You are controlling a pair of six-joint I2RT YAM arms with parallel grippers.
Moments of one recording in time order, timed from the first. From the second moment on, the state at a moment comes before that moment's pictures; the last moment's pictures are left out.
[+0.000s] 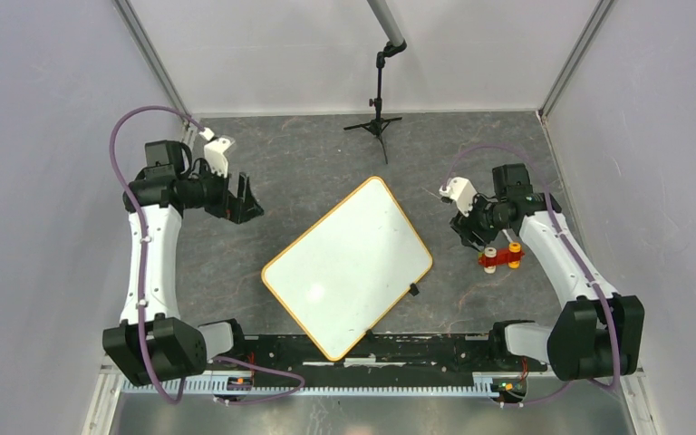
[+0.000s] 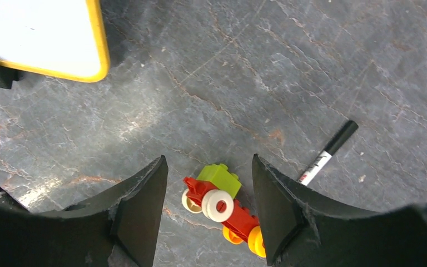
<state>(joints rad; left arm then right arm) 0.19 1.22 1.27 -0.99 0.69 0.40 0.08 1.25 0.94 -0.81 -0.36 -0.87</state>
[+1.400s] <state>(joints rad) -1.53 1.71 1.22 -0.81 0.15 0.84 -0.15 1.17 0.83 -0.47 -0.83 -0.53</state>
